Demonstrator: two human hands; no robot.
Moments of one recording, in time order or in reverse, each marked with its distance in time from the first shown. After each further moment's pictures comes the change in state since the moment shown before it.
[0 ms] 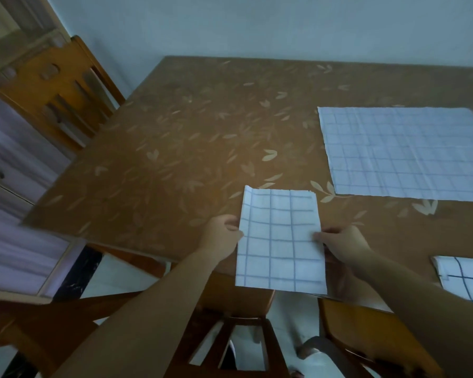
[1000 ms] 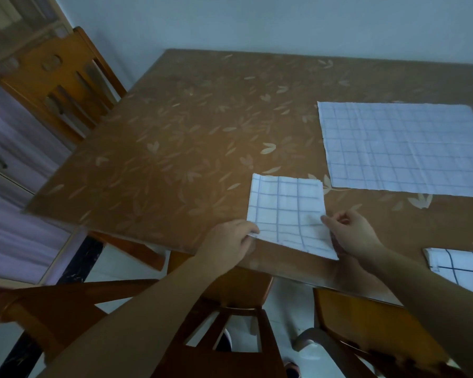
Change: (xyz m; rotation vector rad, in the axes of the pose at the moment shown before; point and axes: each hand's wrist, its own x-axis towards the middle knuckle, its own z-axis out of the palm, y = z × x) left_hand -0.033 -0.016 0.009 0.552 0.017 0.720; right_hand 0.001 0.011 -0.019 -0.083 0.075 -0.129
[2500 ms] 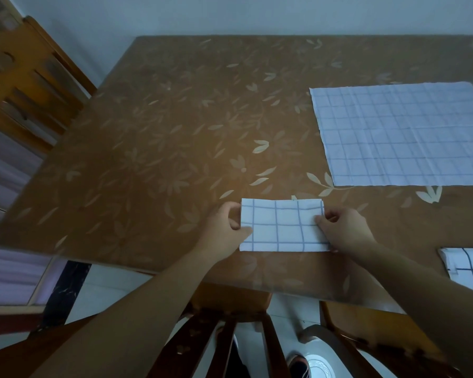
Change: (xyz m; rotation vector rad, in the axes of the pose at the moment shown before) left_hand 0.062 -0.034 0.005 -0.383 -0.122 -0.512; right_hand 0.033 -0.014 0.020 -0.299 0.076 -0.051
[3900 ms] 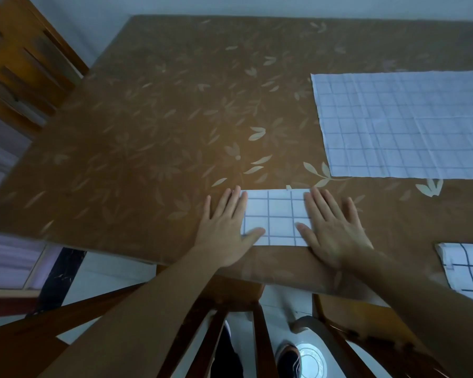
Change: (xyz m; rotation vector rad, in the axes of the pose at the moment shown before) left_hand -0.003 -0.006 0.034 0.883 -0.014 0.243; right_hand 0.003 0.041 0.019 -0.829 -0.075 -0.464
